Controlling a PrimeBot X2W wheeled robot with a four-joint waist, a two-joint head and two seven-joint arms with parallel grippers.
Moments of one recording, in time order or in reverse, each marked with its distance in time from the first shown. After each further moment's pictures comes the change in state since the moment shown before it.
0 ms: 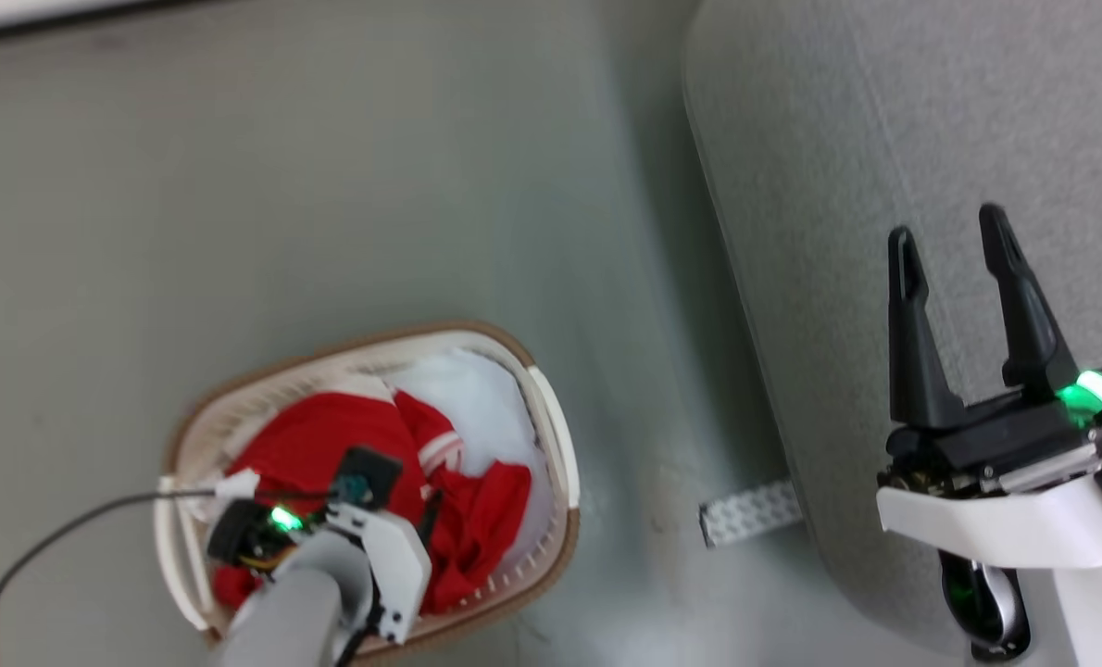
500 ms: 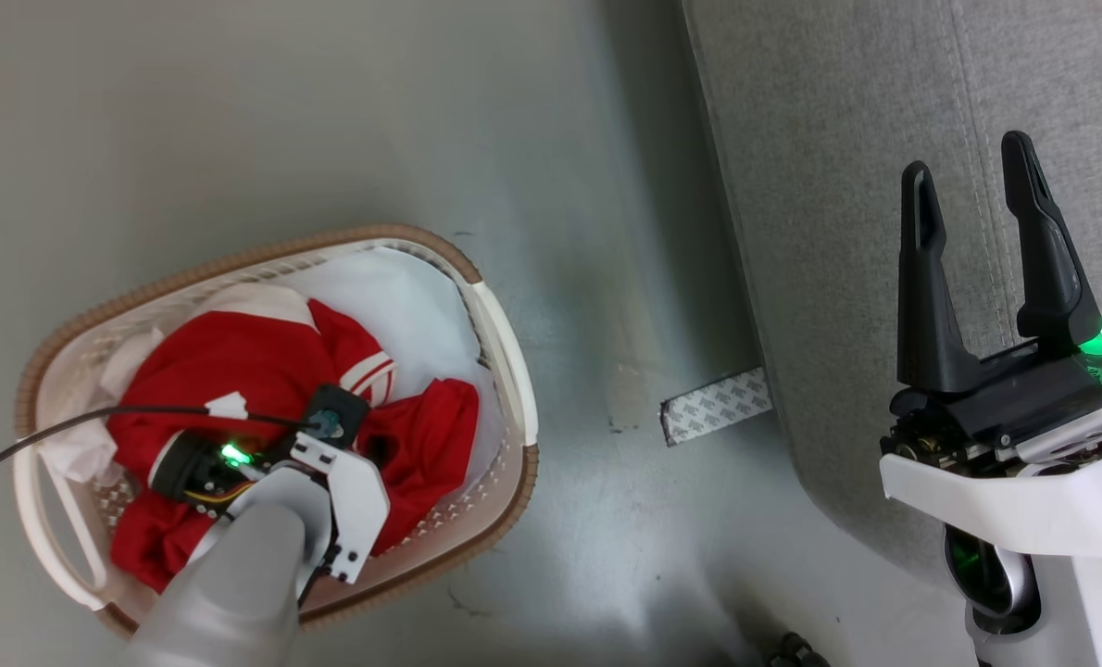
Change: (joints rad) left arm -0.179 0.051 -0.067 0.162 0.053 0.000 0.062; right arm -0.078 0.000 0.024 -0.070 0.013 0.000 0.000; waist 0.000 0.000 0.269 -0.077
